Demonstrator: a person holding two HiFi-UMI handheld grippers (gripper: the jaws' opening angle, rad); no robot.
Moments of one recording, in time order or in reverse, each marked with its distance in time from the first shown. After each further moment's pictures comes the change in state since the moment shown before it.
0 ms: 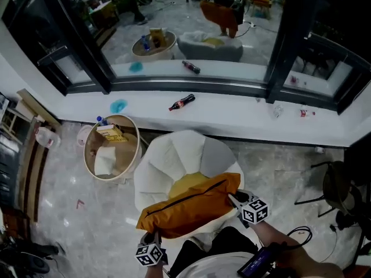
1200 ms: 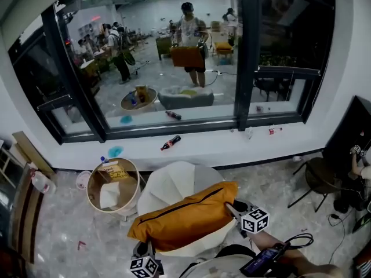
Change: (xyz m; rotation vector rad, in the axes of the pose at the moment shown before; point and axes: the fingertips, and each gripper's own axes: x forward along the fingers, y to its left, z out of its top) left arm -0.161 0.023 0.080 0.175 -0.313 -0.209; right arm -0.143 0.174 0.049 -0.067 -0.334 -0.154
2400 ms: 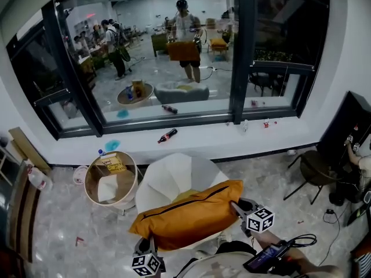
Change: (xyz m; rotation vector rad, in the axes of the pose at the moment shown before) left arm -0.035 -0.004 -0.016 0.010 -0.002 -0.054; right arm -0.053 0.027 -0.028 0.006 -0.004 -0.046
